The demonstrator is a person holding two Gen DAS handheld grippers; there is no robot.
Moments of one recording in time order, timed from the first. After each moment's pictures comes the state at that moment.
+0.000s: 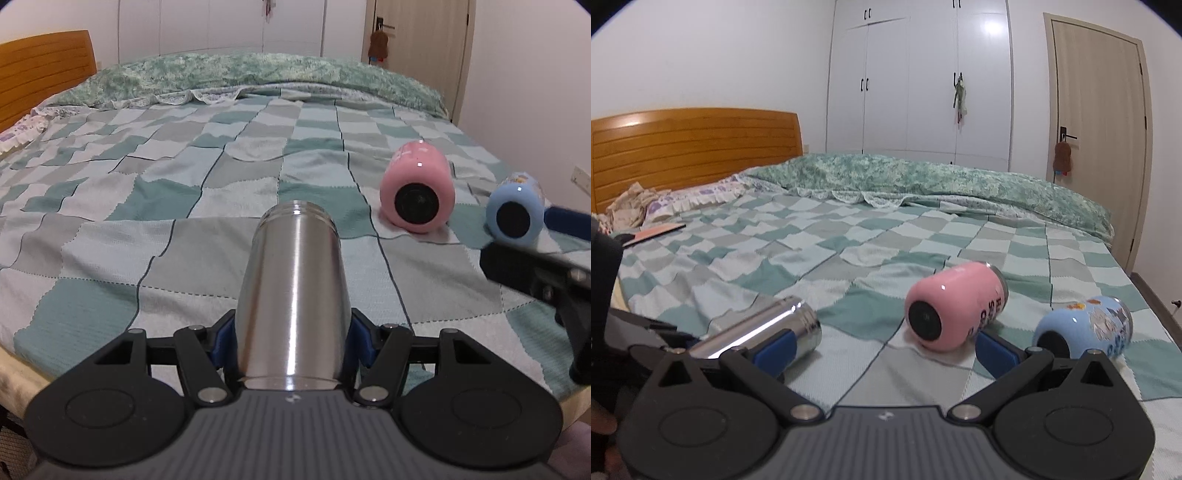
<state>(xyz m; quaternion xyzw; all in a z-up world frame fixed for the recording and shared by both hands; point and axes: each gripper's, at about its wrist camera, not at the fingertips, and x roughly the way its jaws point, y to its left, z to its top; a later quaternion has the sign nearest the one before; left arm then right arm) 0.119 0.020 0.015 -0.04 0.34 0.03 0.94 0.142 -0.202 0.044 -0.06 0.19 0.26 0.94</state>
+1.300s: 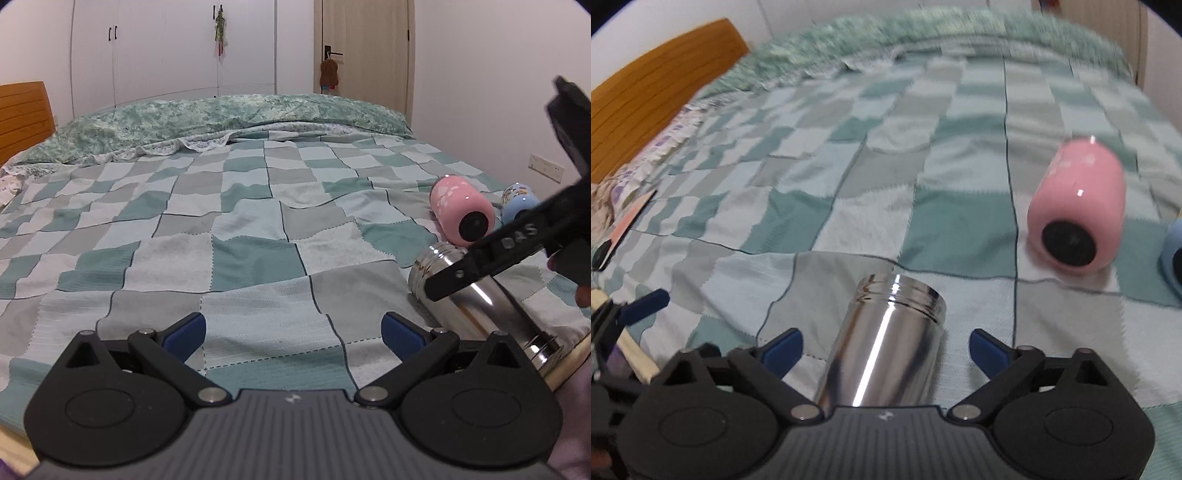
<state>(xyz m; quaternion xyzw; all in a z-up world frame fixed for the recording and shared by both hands) 0.111 0.184 0.037 0.03 0.28 -0.06 0.96 0.233 -0.058 0.036 0.02 0.48 0.22 0.85</state>
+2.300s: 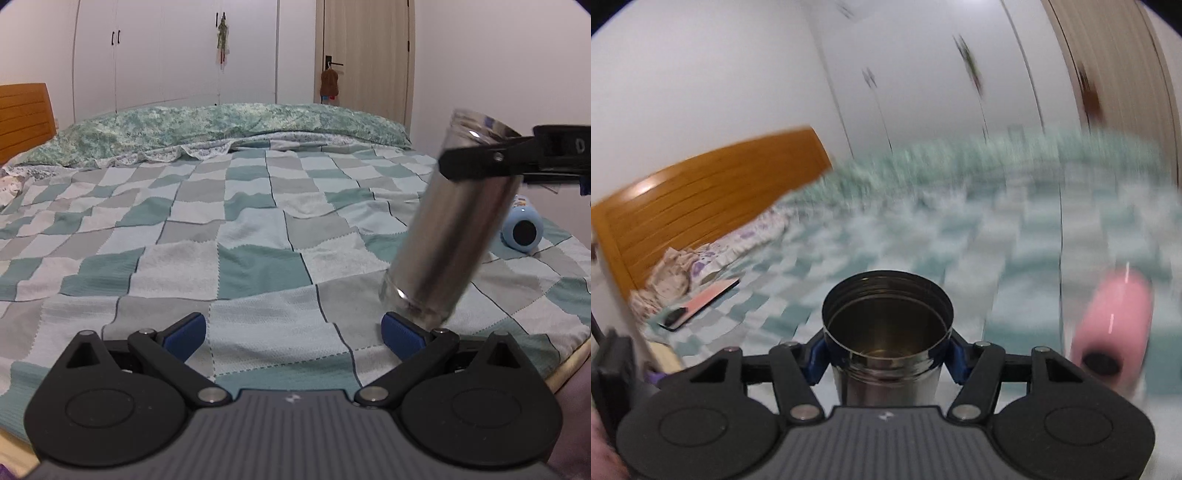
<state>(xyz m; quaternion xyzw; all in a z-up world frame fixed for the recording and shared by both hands) 0.108 0.195 0.042 0.02 0.26 -0.06 0.96 0.181 -0.066 0.097 0.06 0.22 0.33 0.92</state>
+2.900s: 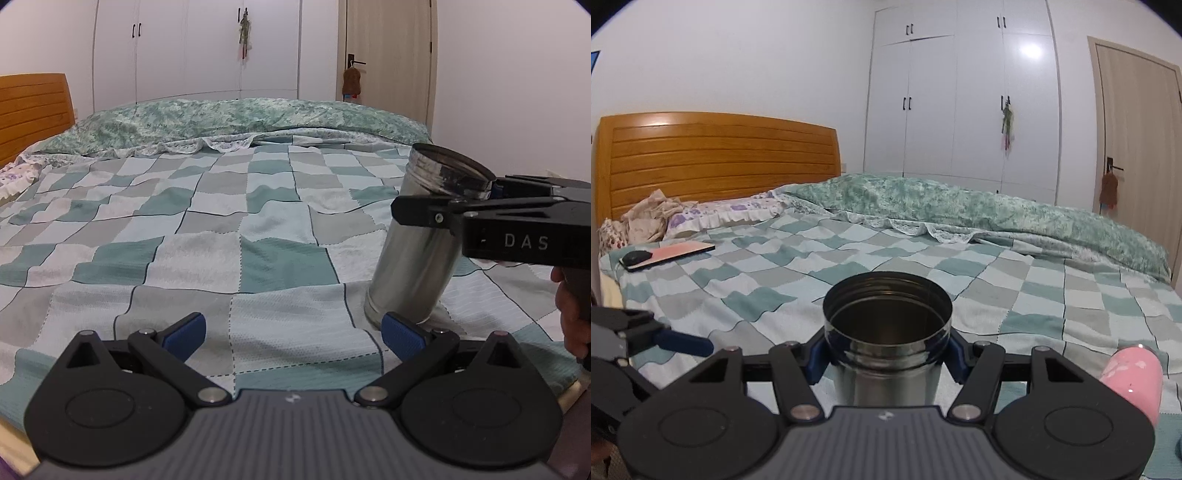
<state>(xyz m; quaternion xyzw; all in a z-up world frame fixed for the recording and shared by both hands) 0.117 0.204 0.032 0.01 0.27 -0.03 0.96 0.184 -0.004 0.058 -0.06 0.15 0.31 0.94</state>
